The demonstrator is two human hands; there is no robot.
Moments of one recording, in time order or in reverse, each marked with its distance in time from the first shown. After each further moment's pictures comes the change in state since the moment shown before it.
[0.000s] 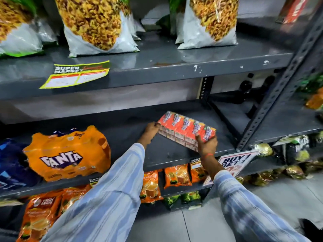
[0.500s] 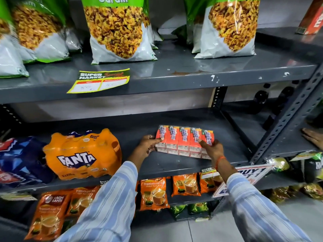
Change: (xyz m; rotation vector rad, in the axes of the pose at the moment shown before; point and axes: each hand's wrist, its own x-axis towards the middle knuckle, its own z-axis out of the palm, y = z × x) left_hand -0.044 -0.023 -0.046 -0.520 -0.083 -0.148; right_hand 0.020 -0.007 0.013 0.082 -0.289 0.079
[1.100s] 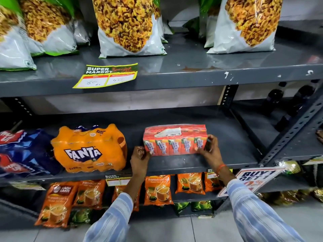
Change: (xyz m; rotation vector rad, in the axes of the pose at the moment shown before) left_hand -0.038 -0.071 -0.028 0.202 0.596 0.287; right_hand -0.011 0.021 0.016 0.030 -0.366 -0.329
